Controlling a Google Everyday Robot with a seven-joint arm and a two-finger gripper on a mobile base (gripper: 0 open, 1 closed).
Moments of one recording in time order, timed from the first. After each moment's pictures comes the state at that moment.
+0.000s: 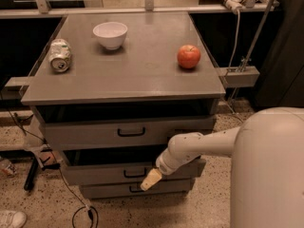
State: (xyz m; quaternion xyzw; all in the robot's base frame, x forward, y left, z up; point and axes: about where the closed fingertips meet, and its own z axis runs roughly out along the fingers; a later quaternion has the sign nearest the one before) arm 0.545 -0.022 0.427 -0.44 0.87 0.16 0.15
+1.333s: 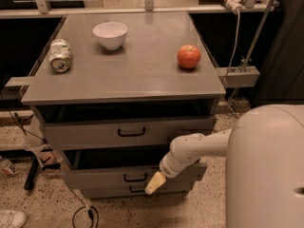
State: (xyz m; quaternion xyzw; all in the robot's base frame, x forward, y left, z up) arm 0.535 -0.037 0.417 -0.43 0.88 0.14 0.13
